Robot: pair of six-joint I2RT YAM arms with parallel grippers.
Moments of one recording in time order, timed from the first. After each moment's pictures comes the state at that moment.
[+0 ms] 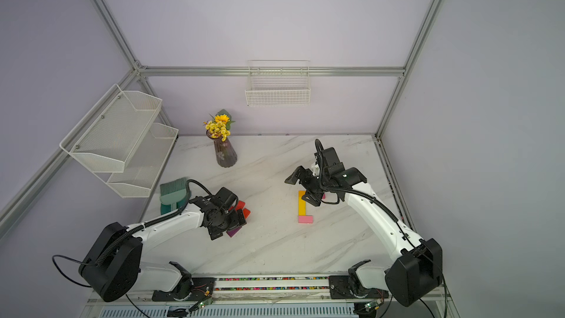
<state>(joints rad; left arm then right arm) -0.57 1.39 0.74 -0.69 0.03 -0.97 0.40 1.32 1.20 -0.79 -0.51 1.05</state>
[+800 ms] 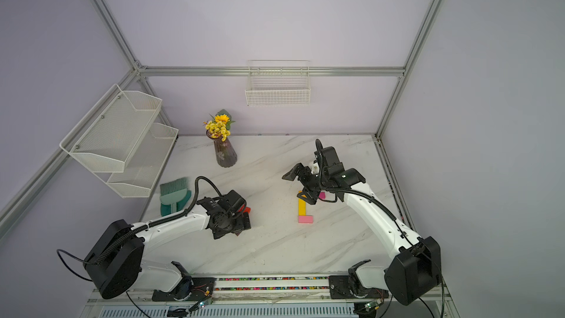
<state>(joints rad) -0.65 1.41 0.77 -0.72 -0.06 -0.94 0.40 1.31 1.16 -0.67 -0.57 1.15</state>
